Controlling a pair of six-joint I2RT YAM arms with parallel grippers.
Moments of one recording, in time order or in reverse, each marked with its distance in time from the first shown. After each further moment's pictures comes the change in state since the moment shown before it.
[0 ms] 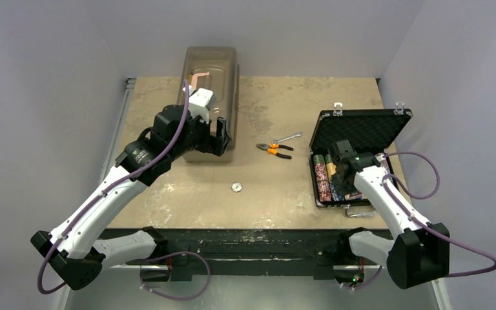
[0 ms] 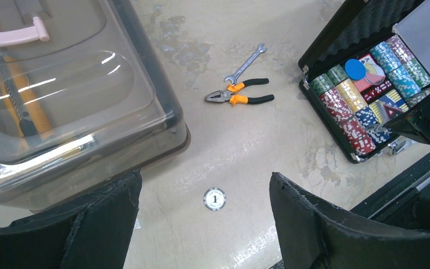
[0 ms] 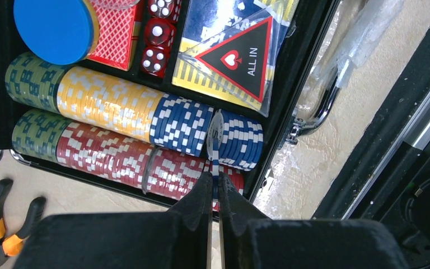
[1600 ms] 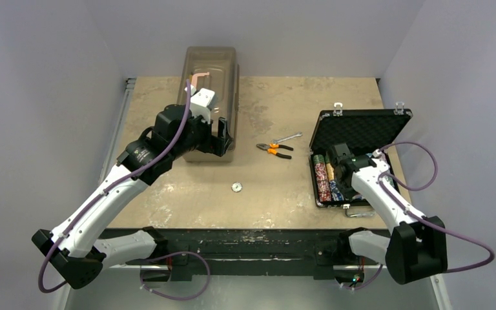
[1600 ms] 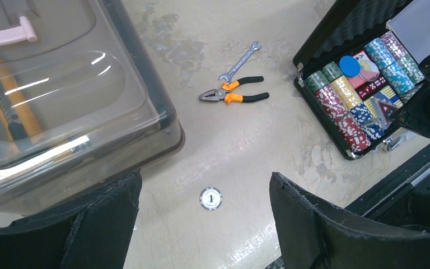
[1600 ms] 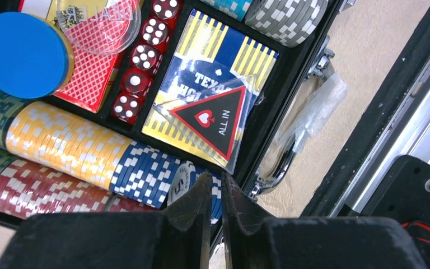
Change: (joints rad) left arm 0.000 0.009 0.000 0.006 0.023 0.000; right arm -0.008 0.017 -0.066 0.053 0.176 -0.198
